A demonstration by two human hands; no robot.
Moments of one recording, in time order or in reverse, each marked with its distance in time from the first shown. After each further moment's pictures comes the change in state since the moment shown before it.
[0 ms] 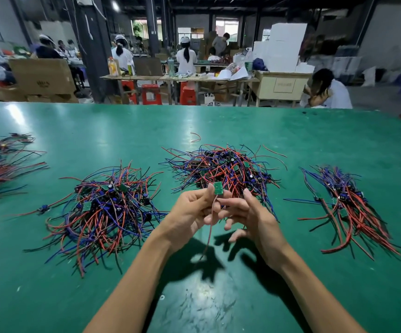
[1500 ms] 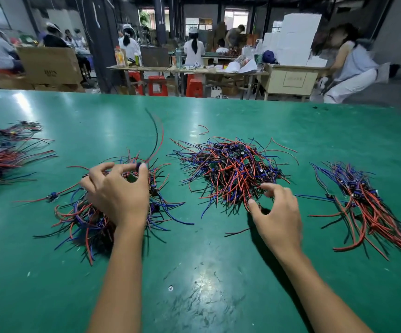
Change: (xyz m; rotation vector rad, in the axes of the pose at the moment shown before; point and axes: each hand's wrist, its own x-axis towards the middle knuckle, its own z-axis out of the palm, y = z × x) left_hand -0.021 0.031 -0.087 1.139 1.463 0.343; right_hand 0.008 0.020 -0.015 -1.089 0.738 -0.314
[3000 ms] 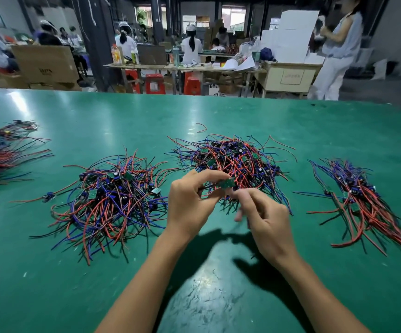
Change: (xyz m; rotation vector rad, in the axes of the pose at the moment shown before) left_hand -0.075 0.048 0.017 -0.615 -0.582 0.558; right_hand -0.019 -0.022 -0.011 0.489 -0.211 -0.248
